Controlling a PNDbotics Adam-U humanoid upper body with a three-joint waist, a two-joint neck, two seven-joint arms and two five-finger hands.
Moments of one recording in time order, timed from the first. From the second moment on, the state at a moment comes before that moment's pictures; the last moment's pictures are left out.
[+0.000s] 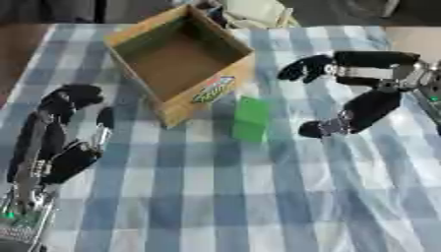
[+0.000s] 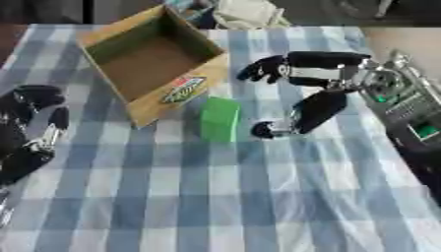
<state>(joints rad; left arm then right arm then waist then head) -0.23 0.24 -0.09 -1.83 -0.17 -0.12 0.04 -0.71 -0.66 0.32 -1.68 0.35 -0.09 0.78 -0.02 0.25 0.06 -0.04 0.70</state>
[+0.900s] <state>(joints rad) -0.24 0.24 -0.09 -1.83 -0.17 -0.12 0.04 -0.78 -0.57 0.35 -1.51 0.45 -0.09 0.77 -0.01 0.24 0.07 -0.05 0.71</state>
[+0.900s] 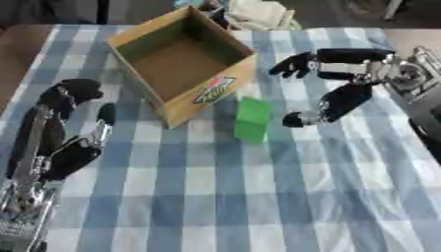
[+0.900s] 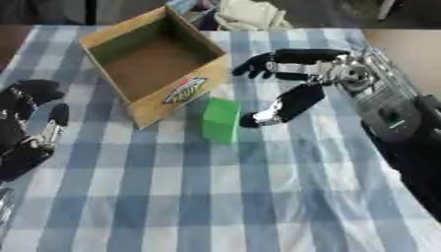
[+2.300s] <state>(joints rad) -0.24 0.24 -0.09 -1.83 -0.18 -0.12 0.04 -0.81 -0.45 0.37 -1.35 0.56 -0.11 0.77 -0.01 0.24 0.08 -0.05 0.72</state>
